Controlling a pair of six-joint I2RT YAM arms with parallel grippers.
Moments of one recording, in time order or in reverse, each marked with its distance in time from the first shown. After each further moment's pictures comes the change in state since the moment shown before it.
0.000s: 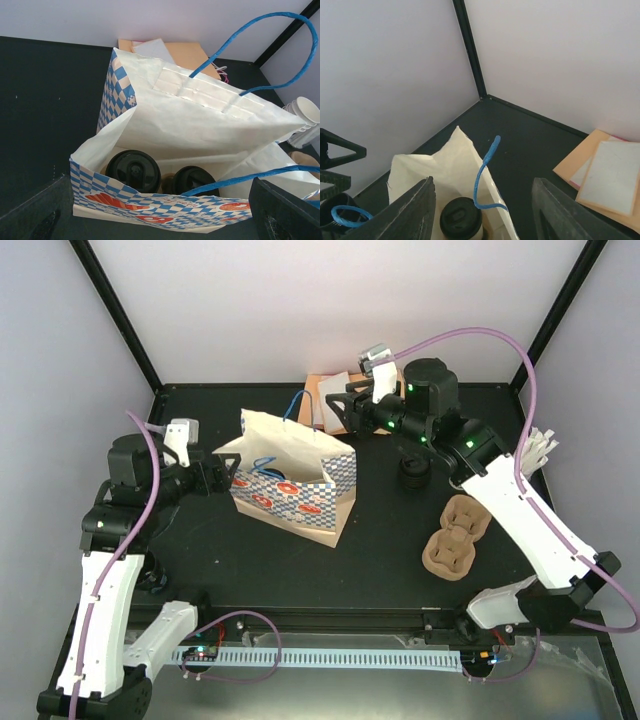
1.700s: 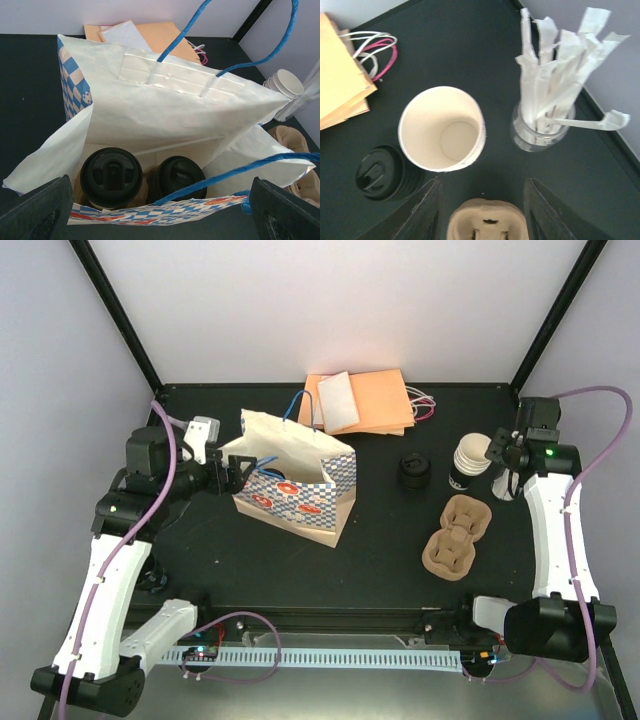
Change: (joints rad) left arm -0.080 0.064 -0.016 0.038 0.051 0.055; right arm -0.807 -0.176 -0.364 -0.410 0.314 0.141
